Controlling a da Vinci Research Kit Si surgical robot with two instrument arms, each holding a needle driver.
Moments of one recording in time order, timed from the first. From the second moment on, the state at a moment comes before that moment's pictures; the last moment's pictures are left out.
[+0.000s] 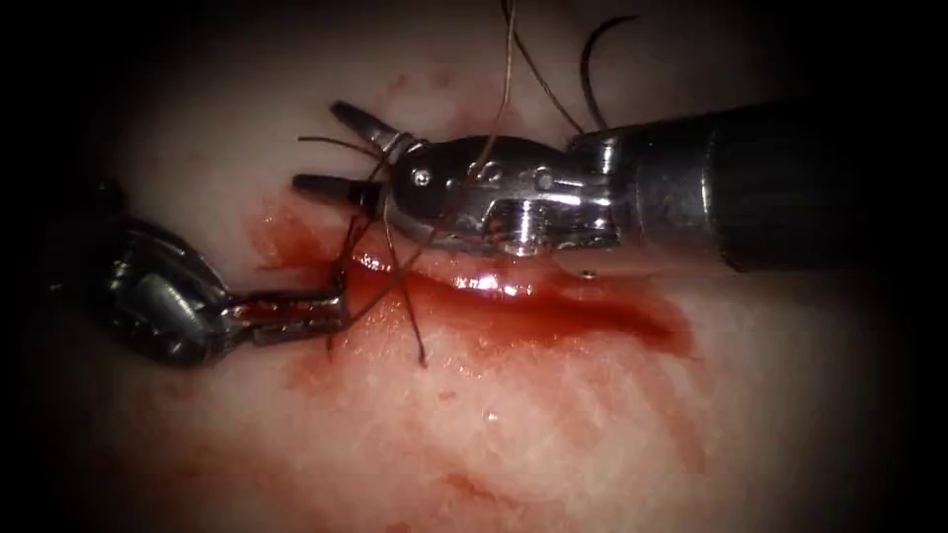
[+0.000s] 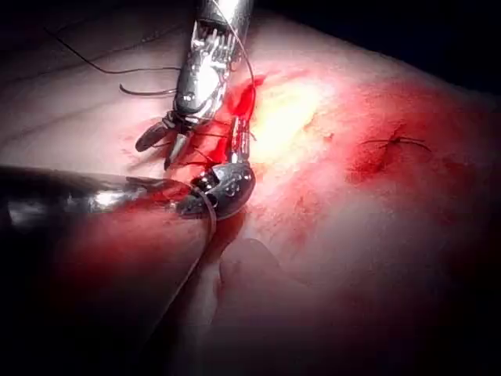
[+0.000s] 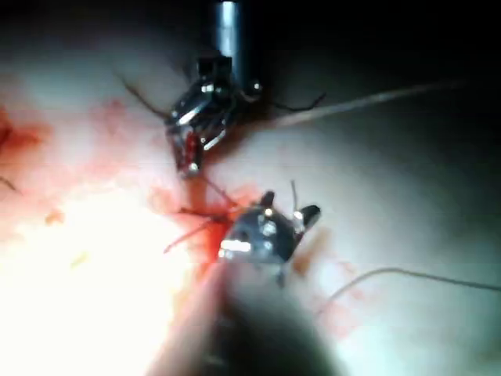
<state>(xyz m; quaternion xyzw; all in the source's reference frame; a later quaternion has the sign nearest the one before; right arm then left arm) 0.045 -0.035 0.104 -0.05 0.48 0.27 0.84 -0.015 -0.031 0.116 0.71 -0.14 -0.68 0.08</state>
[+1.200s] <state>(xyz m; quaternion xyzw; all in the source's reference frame) 0.040 -0.043 0.098 -0.07 0.46 0.23 0.85 -0.015 -0.011 0.124 0.66 -0.13 -0.74 0.00</state>
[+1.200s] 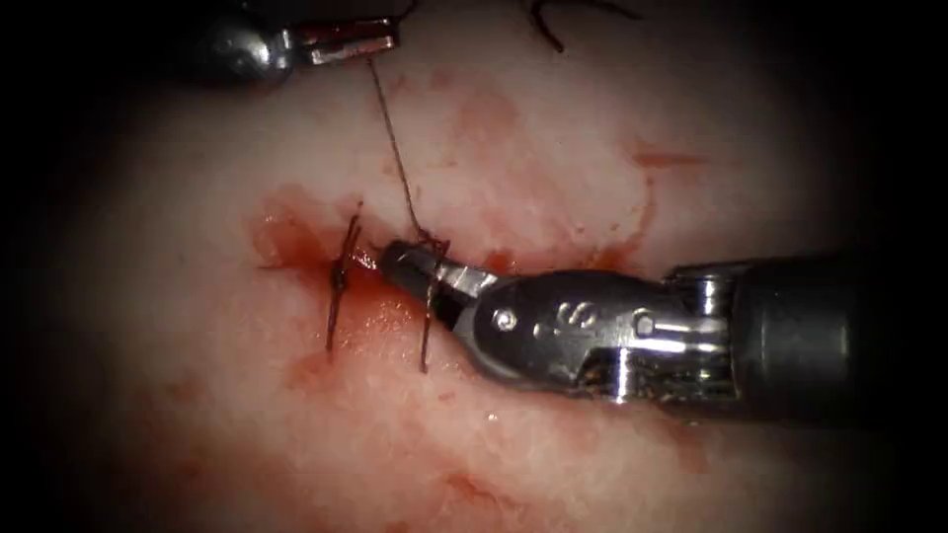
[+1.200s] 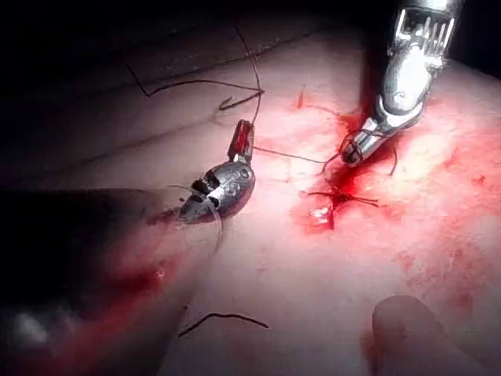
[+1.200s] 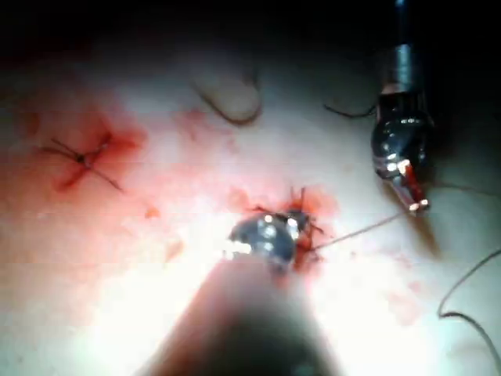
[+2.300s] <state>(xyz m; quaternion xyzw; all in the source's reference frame) 0.038 -0.050 0.096 -0.04 0.47 0.19 0.86 -0.017 -0.001 0.127 0.64 -0.15 -0.76 -0.03</state>
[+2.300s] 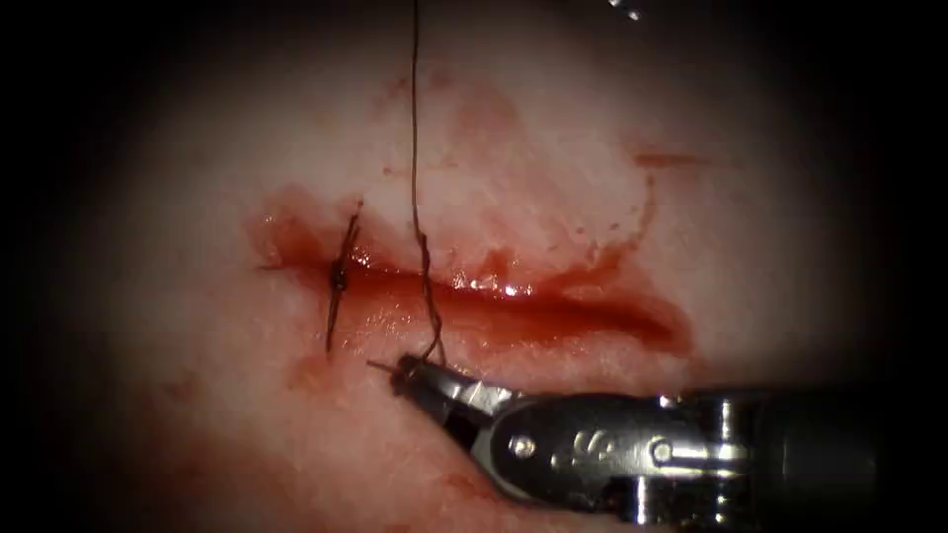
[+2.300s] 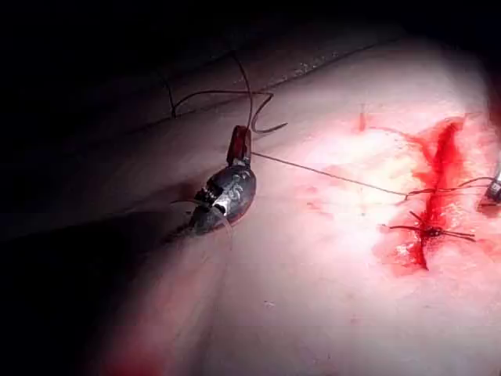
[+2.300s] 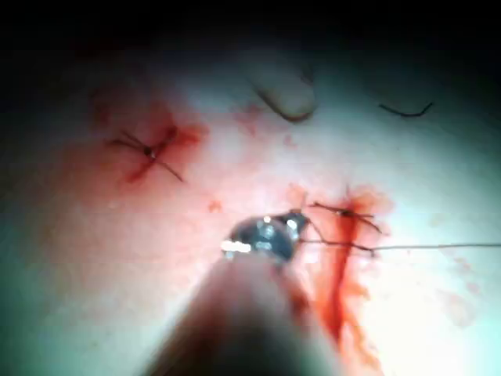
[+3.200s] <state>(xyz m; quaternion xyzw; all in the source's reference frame) 0.038 -0.053 0.096 -0.02 0.48 0.17 0.86 -0.018 0.003 0.128 0.63 -0.17 -0.76 -0.03</state>
